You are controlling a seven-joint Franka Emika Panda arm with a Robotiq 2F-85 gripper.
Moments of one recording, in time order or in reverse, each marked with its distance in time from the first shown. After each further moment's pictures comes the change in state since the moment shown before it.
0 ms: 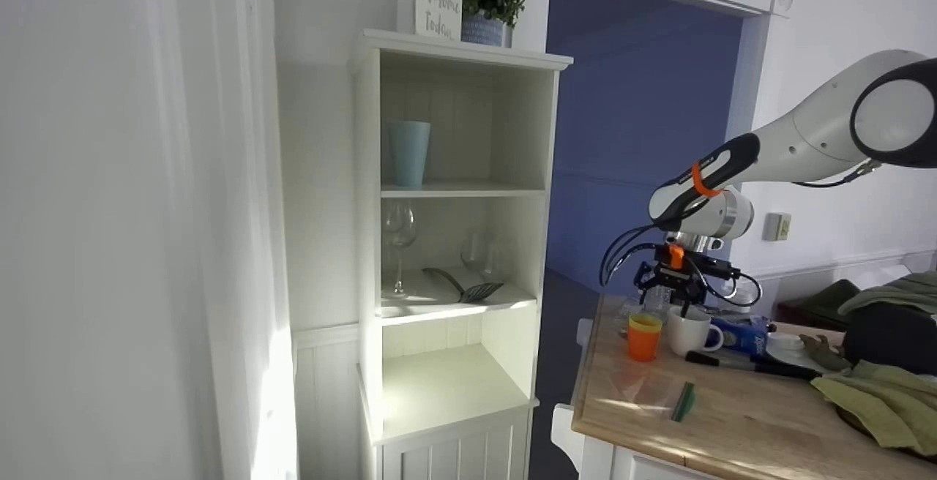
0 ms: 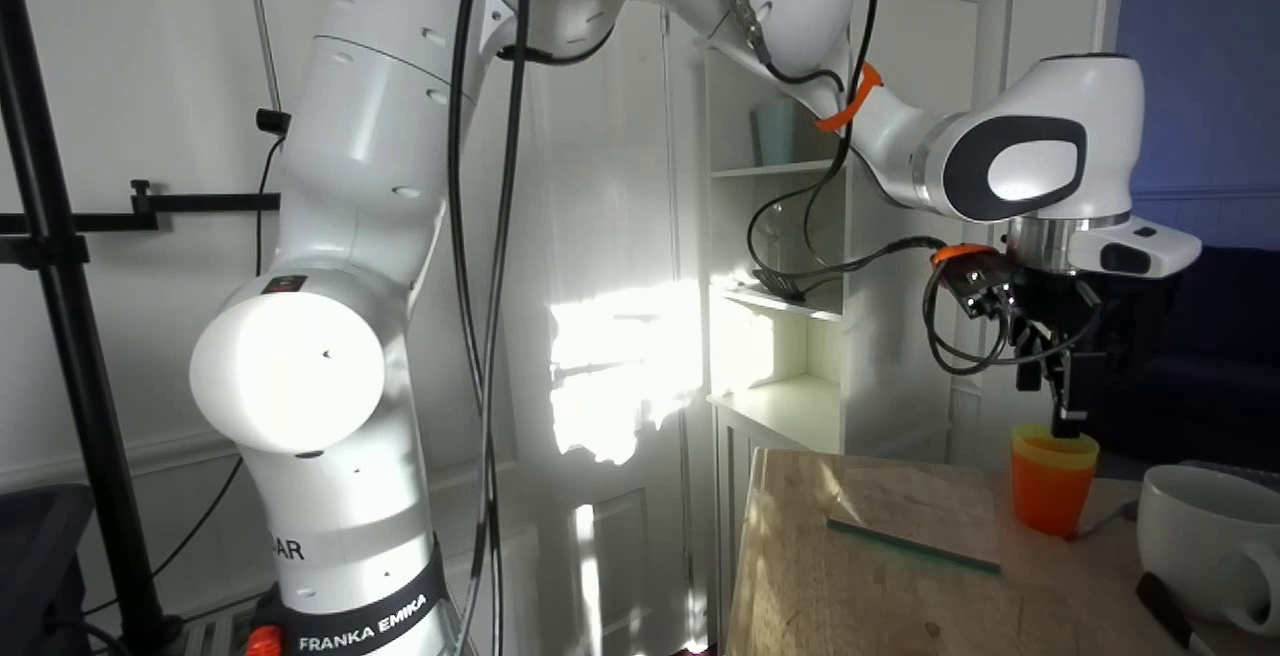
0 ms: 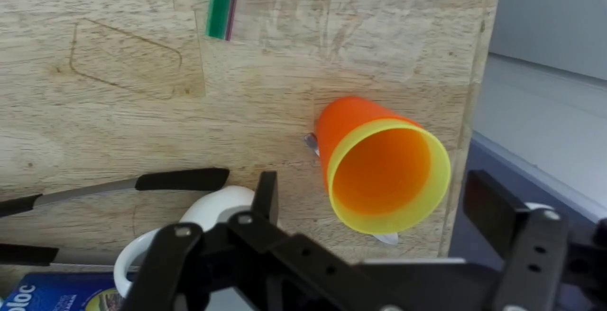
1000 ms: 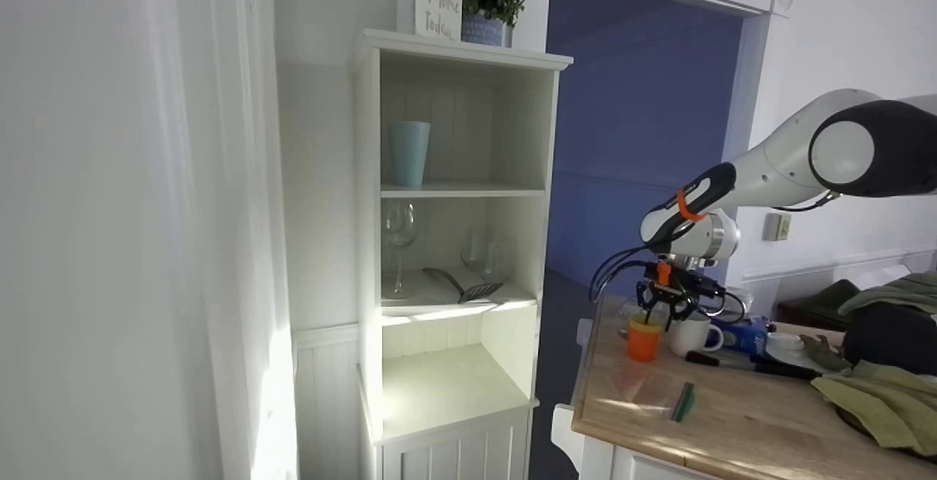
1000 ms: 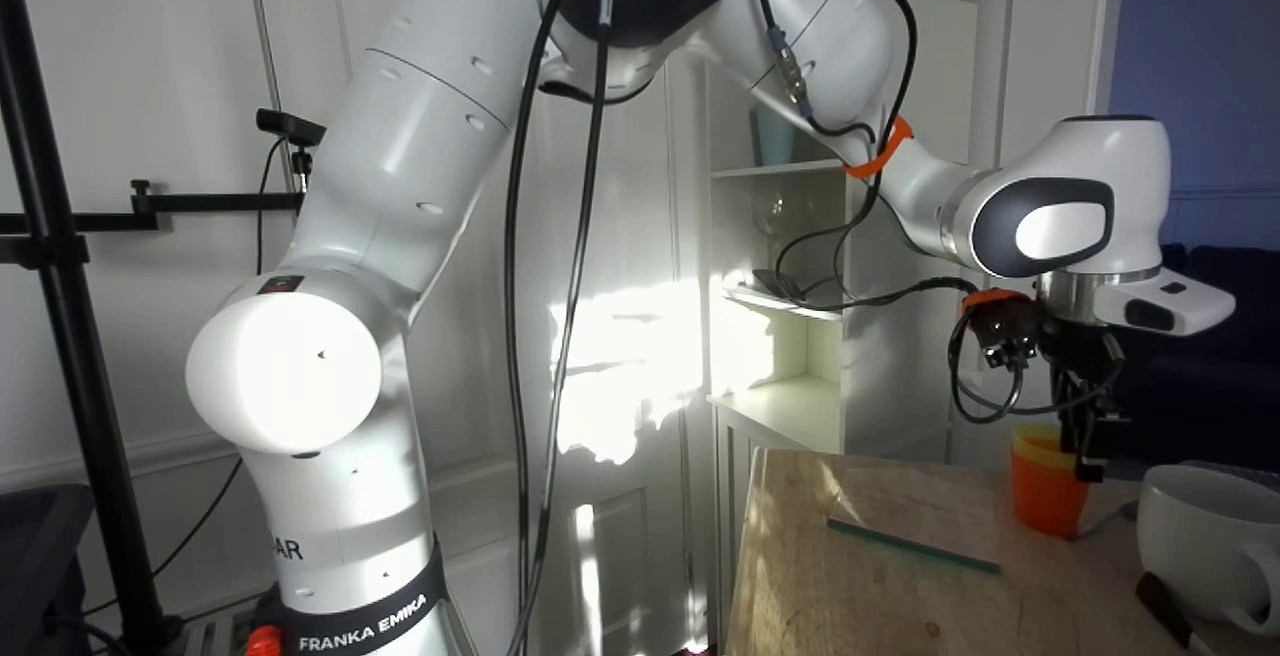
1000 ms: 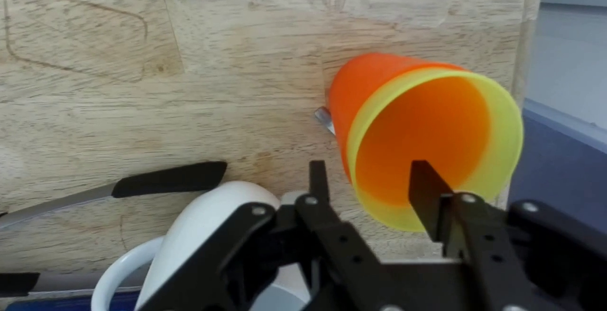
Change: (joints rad) arm -0.017 0.152 0.001 0.098 0.011 0.072 0.093
